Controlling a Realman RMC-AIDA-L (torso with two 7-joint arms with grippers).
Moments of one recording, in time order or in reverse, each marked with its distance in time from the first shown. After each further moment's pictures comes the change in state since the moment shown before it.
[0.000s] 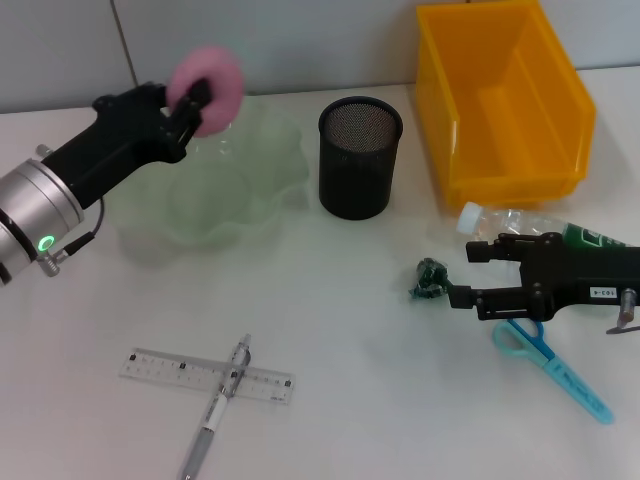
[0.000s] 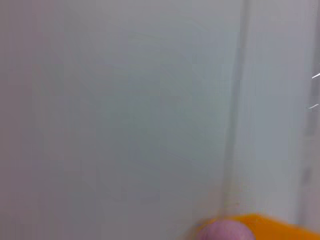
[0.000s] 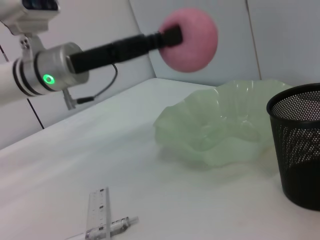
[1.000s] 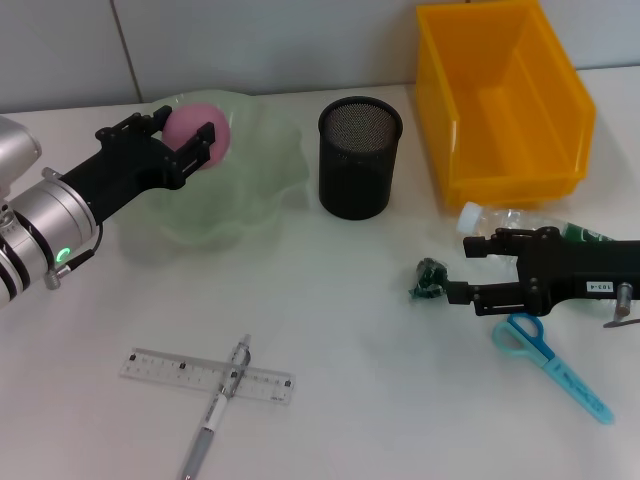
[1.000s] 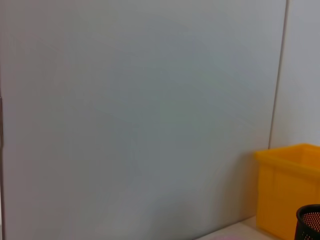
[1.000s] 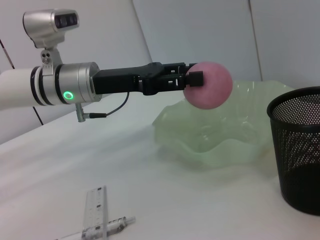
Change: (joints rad) left arm -0.049 -0.001 0.038 -0.076 -0.025 -0.167 0.091; right arm 0.014 -0.005 -0.010 0.002 0.000 0.010 -0.005
